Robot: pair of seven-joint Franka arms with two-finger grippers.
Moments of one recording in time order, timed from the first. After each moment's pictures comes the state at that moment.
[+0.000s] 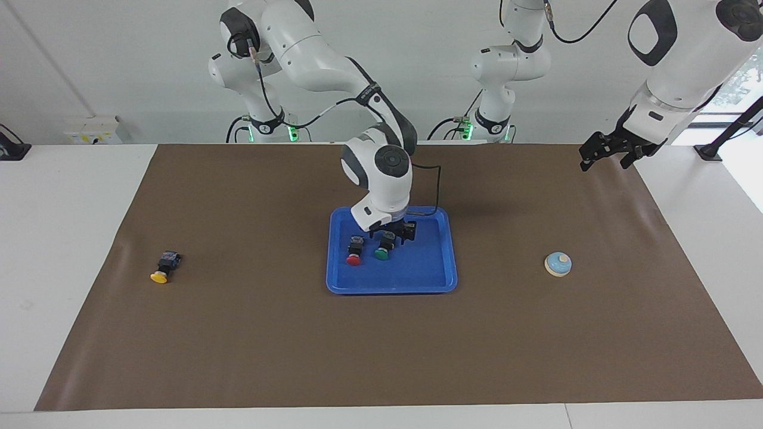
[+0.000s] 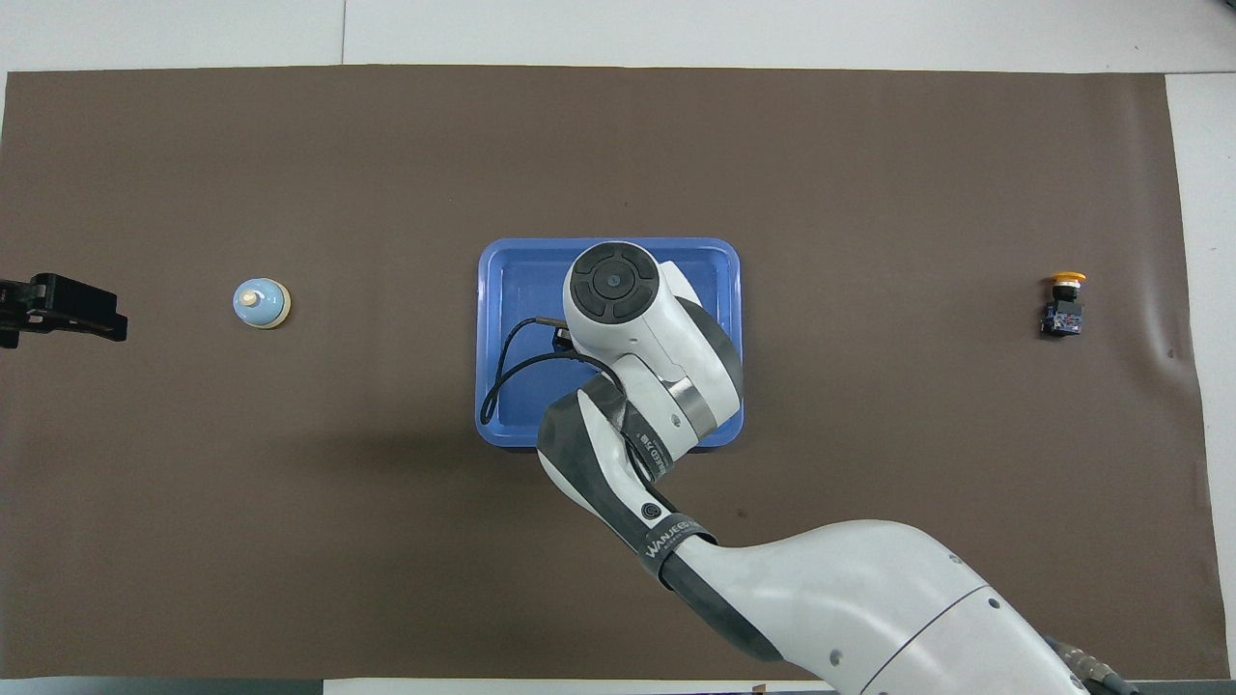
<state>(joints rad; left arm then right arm) 0.01 -0.02 0.00 -1.67 0.00 1.56 0.03 0.57 0.53 0.06 -1.60 0.01 2.05 0.89</state>
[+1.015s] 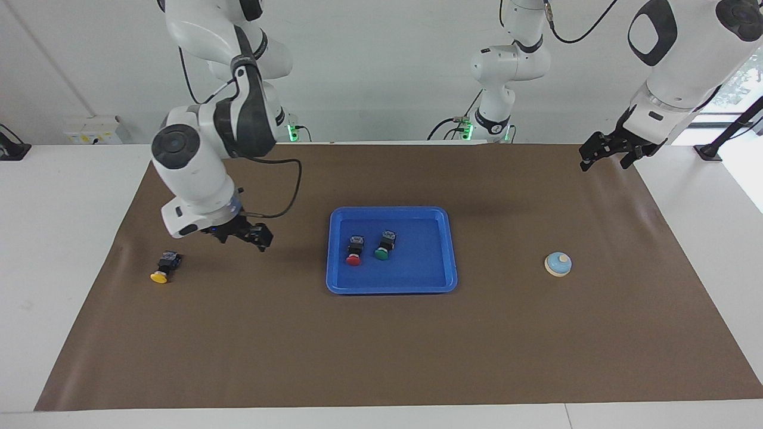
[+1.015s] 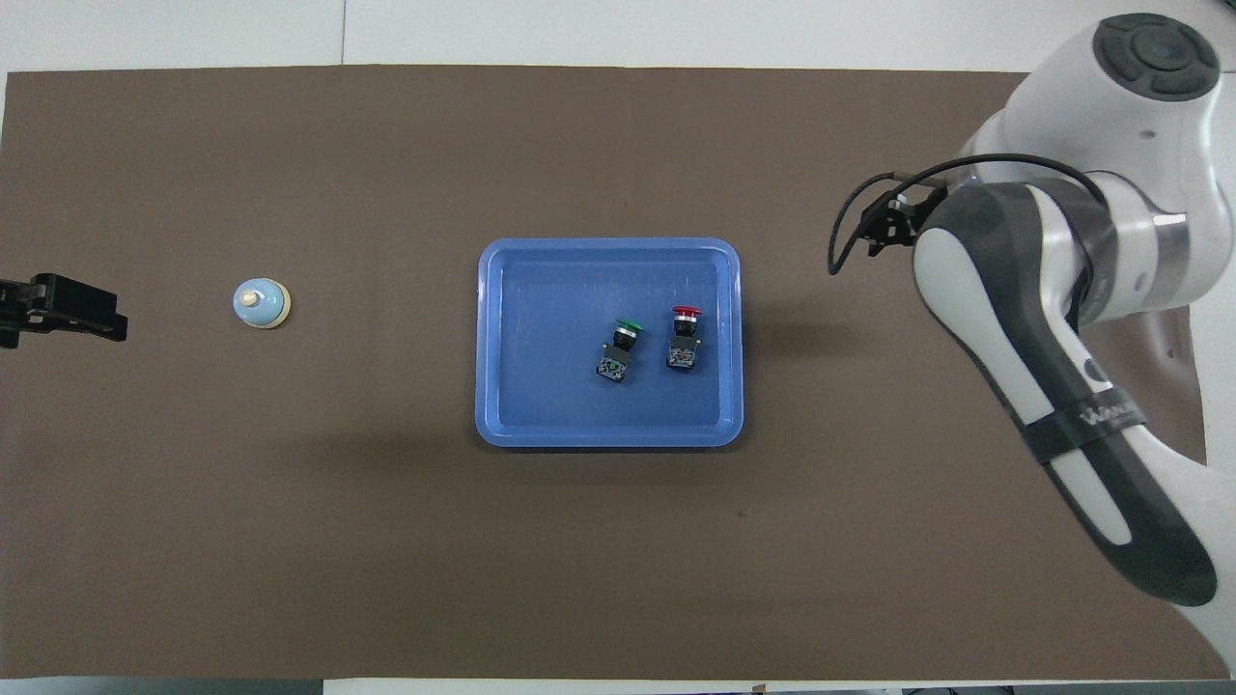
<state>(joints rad) 0.01 -0.02 0.00 -1.67 0.00 1.56 0.03 -0.02 0.32 0.04 -1.60 -0.04 1.81 0.23</state>
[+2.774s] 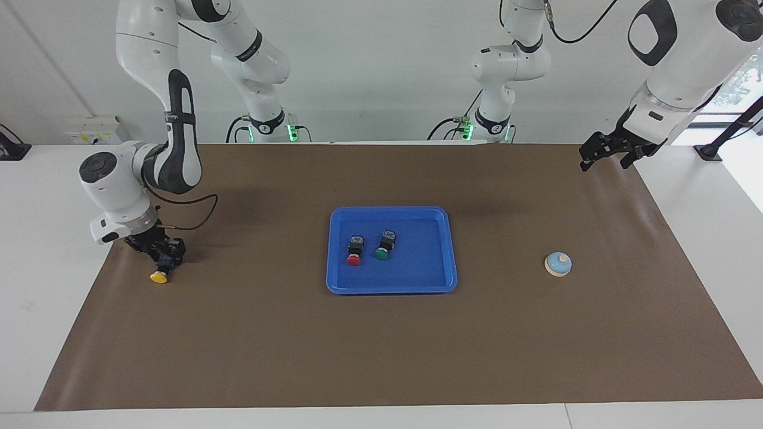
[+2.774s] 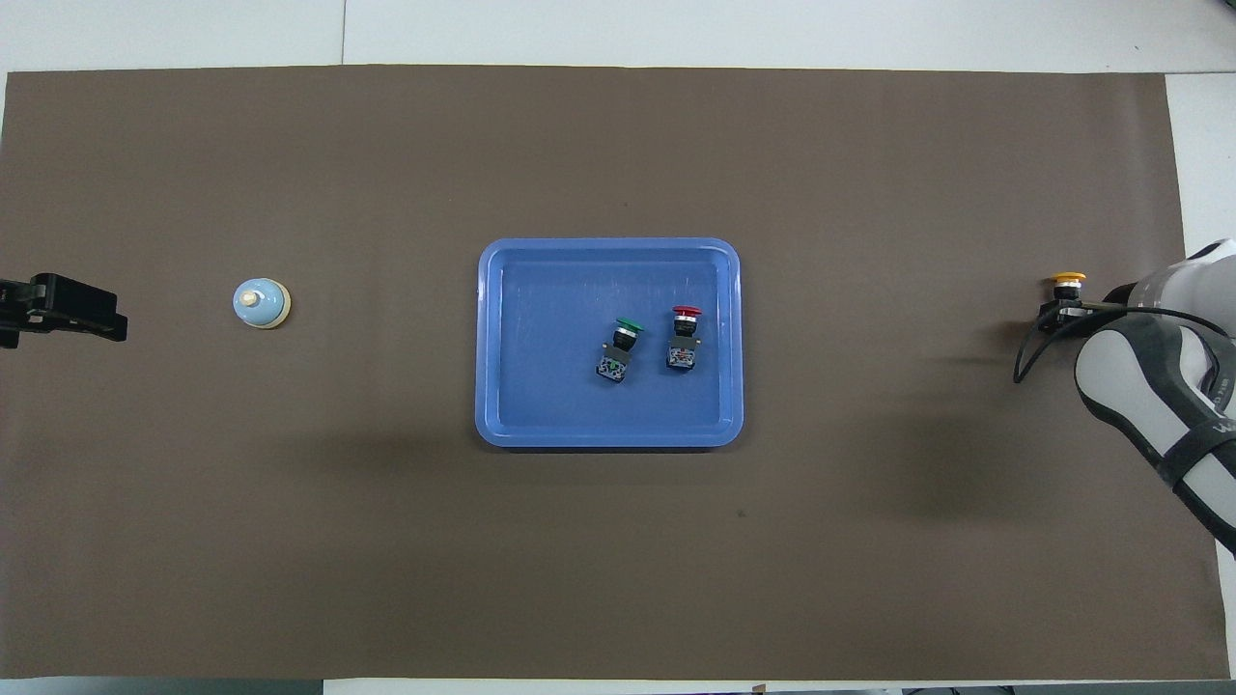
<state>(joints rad) 0.01 -0.02 0.00 -1.67 0.00 1.56 0.03 -0.35 0.29 0.05 -2.10 -0.05 2.47 -0.09</state>
